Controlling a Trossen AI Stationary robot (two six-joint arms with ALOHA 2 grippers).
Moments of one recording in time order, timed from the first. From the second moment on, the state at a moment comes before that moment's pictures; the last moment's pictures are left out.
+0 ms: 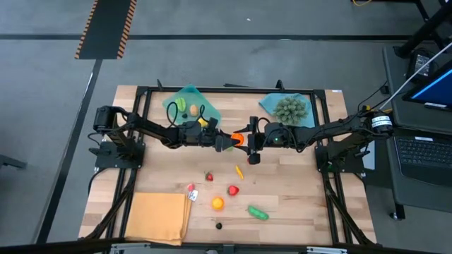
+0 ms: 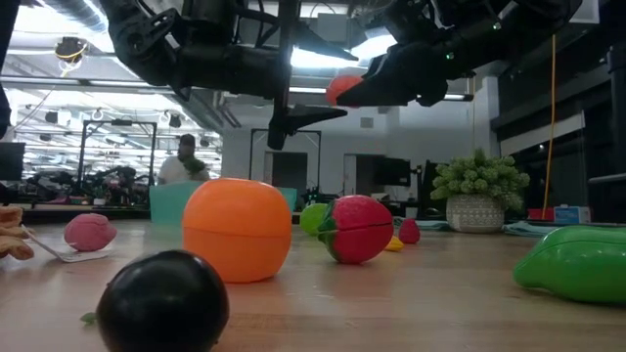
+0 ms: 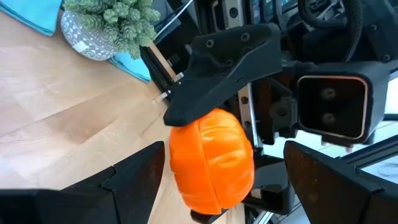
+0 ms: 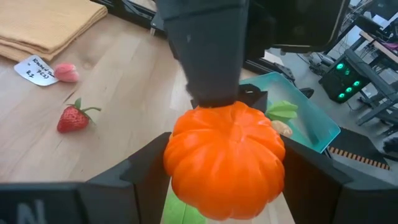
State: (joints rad) left arm 0.07 1.67 0.71 0.91 -0.01 -0.98; right arm 0.00 1.46 0.72 0.40 0.13 -0.40
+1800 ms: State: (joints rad) left arm 0.08 1.70 0.77 0.80 0.07 -0.85; right arm 0.00 1.46 0.72 0.39 0.13 -0.34
